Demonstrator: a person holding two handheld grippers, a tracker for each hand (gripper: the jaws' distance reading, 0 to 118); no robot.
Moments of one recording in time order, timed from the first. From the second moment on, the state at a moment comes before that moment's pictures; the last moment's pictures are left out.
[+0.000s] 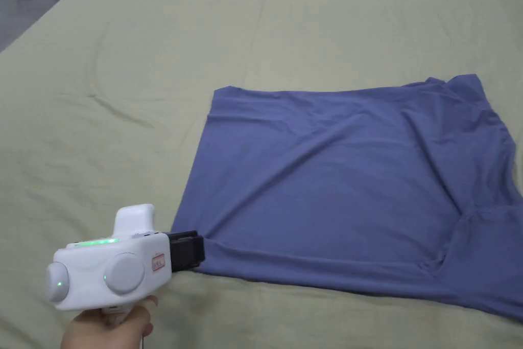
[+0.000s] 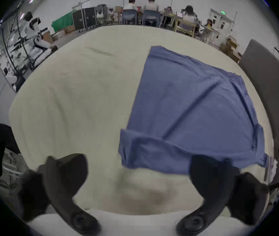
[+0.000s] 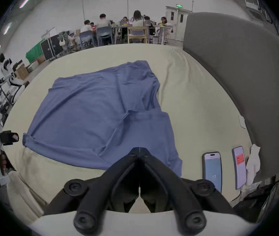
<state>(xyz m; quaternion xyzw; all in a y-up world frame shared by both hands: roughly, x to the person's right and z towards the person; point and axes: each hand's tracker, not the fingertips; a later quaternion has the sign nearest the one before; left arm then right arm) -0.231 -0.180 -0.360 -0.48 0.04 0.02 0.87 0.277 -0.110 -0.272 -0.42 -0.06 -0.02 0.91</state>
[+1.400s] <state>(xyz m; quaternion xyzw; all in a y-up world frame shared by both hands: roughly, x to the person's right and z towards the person) -0.220 -0.163 -0.408 -0.47 0.02 0.18 0.86 0.354 -0.149 -0.346 -0.41 -0.05 -0.14 0.90</state>
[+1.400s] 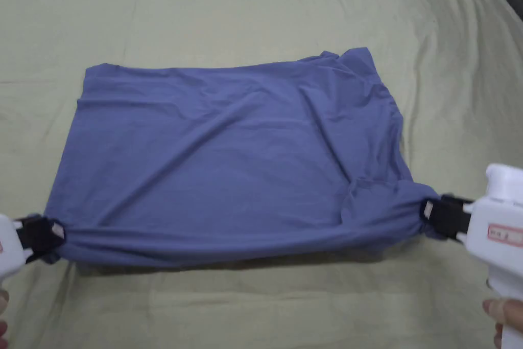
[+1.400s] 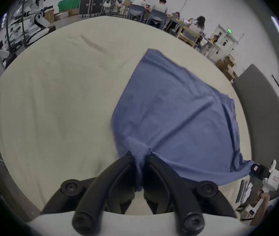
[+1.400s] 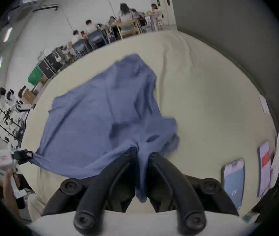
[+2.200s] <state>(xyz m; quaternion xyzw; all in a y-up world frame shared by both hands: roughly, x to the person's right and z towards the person) -0.187 -0.234 -0.606 -0.49 0.05 0.04 0.87 0.334 -0.230 -0.588 -0.51 -0.10 -0.01 0.85</state>
